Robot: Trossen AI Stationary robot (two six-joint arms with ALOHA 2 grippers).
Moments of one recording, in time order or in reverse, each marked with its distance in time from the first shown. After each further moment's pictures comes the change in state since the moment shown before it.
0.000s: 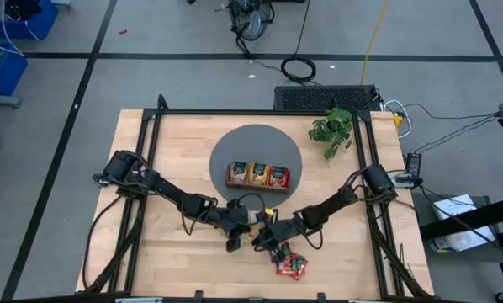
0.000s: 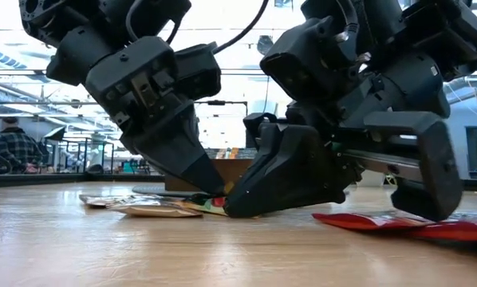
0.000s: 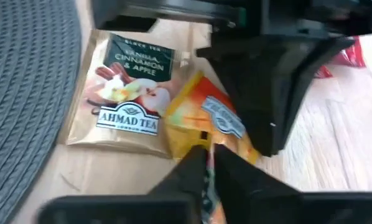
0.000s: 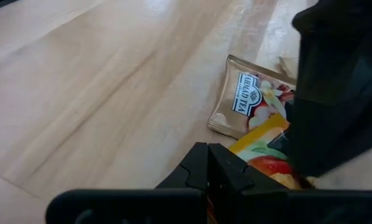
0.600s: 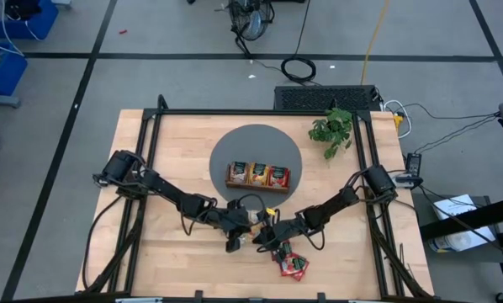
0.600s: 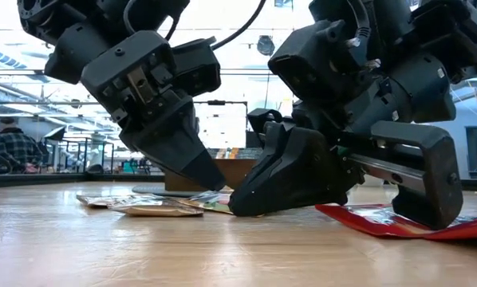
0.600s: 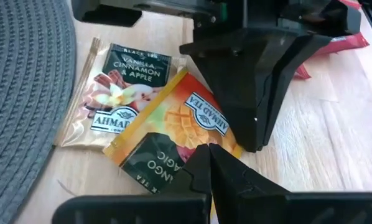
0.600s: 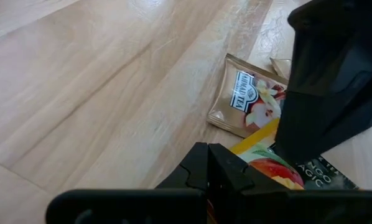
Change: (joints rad) left arm -0.005 -0.006 0.000 0.006 -0.002 0.020; right arm 0.024 -0.013 -0.001 0.057 0.012 -0.037
